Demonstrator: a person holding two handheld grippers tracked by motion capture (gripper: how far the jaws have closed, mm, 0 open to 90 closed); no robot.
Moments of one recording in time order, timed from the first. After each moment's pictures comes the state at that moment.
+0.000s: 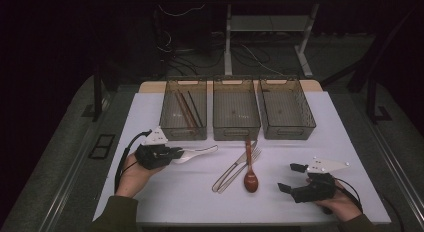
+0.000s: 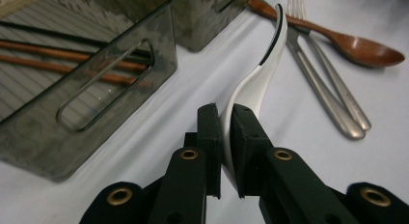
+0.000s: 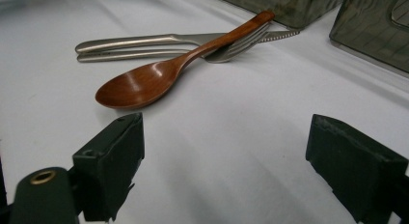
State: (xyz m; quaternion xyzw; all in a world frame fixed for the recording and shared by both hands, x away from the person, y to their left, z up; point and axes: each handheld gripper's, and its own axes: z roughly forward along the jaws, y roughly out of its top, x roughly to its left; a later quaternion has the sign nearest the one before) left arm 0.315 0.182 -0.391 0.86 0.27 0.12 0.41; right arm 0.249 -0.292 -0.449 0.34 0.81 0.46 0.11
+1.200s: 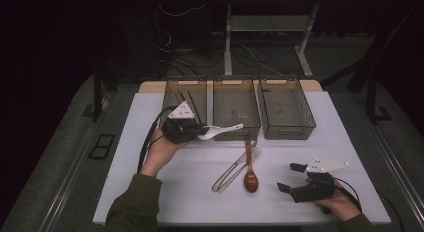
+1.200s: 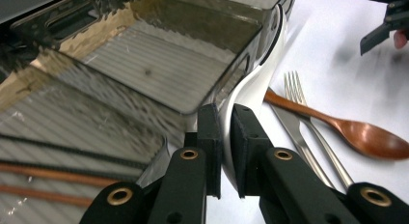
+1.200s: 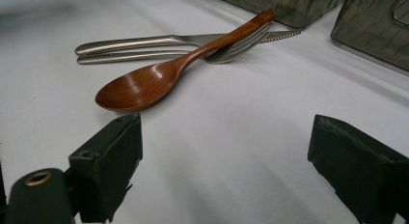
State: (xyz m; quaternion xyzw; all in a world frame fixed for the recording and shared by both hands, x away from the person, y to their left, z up) left arm 0.373 0.112 -0.357 0.86 0.22 0.12 0.44; right arm 0.250 -0.291 -0.450 0.34 0.81 0.46 0.11
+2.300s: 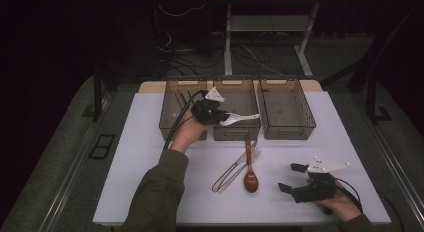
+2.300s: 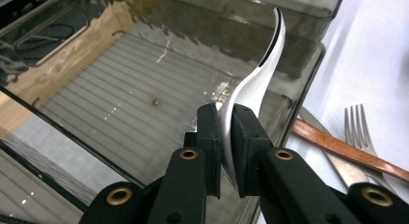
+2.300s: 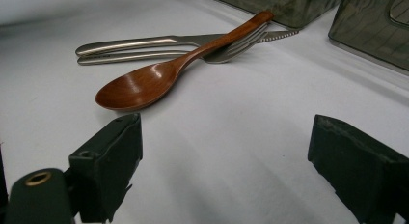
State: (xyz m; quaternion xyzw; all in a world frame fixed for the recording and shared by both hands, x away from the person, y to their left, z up) left arm 0.438 0.046 -0.373 0.88 0.22 0.12 0.39; right arm 0.249 -0.293 -0.450 0.34 0.81 0.46 0.10
